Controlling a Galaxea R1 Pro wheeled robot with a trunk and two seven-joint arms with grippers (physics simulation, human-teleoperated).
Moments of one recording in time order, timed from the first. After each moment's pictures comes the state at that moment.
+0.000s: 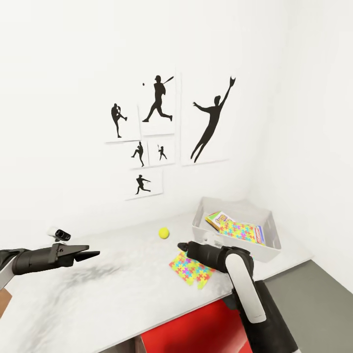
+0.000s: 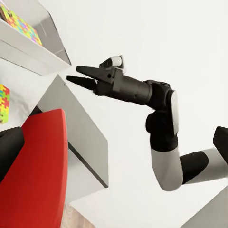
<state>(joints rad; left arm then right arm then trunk) -0.53 0.67 -0.21 -1.08 0.80 0.96 -1.44 -0.42 0.15 0.19 -1.58 -0.86 0.96 -0.50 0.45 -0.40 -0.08</state>
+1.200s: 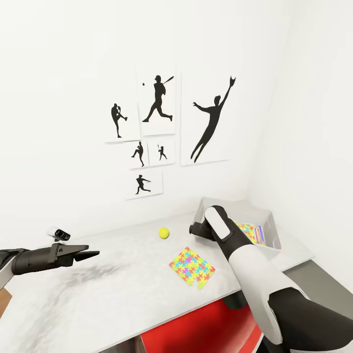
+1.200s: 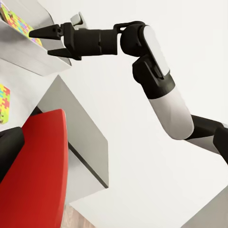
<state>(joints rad) -0.53 0.67 -0.20 -1.08 0.80 0.96 -1.44 -1.00 0.17 0.18 -0.66 -0.88 0.86 -0.75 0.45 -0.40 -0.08</state>
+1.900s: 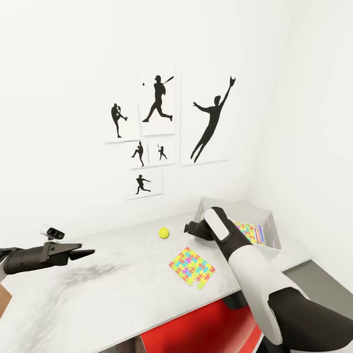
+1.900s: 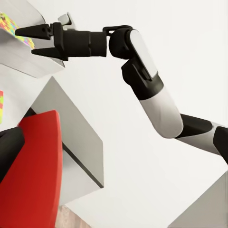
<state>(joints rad) -0.53 0.70 -0.20 -1.08 0.80 0.96 -1.49 -1.00 0.17 0.19 -0.65 -0.86 0.85 -0.60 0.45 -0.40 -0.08</state>
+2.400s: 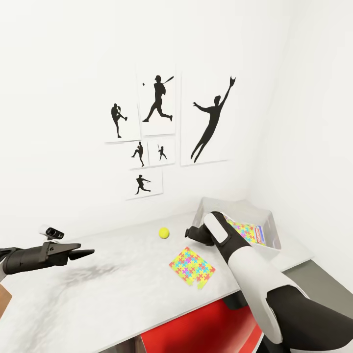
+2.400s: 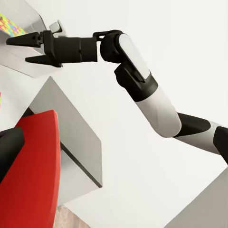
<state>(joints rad) -0.53 0.70 -0.20 -1.08 0.80 0.96 -1.50 -1.00 0.17 0.19 -0.56 -0.85 0.81 -0.58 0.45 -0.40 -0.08</state>
